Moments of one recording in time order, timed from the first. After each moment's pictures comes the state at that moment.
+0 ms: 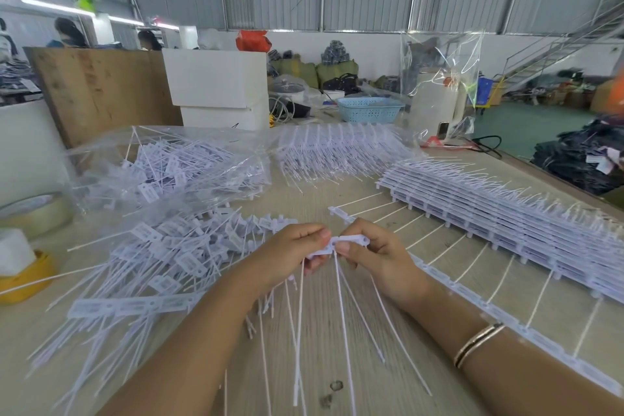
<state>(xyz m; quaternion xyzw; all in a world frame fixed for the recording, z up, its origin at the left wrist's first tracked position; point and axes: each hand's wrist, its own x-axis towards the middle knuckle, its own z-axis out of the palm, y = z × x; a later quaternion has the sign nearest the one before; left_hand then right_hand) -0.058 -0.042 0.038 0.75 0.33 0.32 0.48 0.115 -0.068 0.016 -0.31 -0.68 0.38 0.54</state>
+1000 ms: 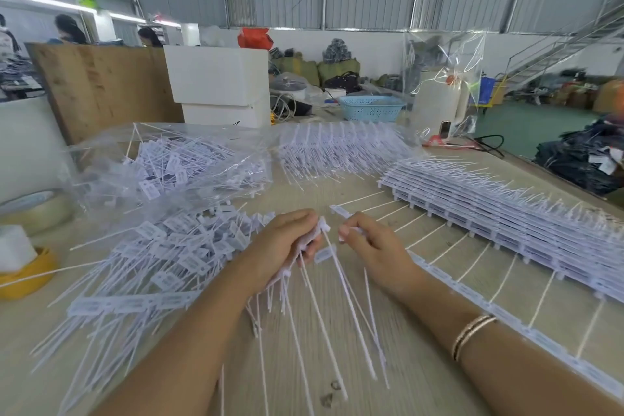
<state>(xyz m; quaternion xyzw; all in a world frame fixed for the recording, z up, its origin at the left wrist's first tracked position) -0.061 -0.037 0.034 0.65 0.26 0.42 0.58 0.118 -0.054 0.014 -0.47 -0.72 0.21 0.47</state>
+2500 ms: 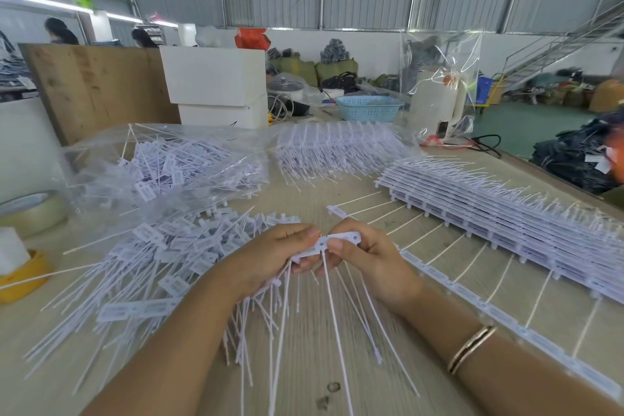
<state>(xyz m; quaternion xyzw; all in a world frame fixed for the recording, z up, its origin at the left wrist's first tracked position) -0.070 -0.048 0.042 0.72 0.28 0.32 0.55 0.102 -0.074 0.023 -0.26 -0.66 0.45 0.54</state>
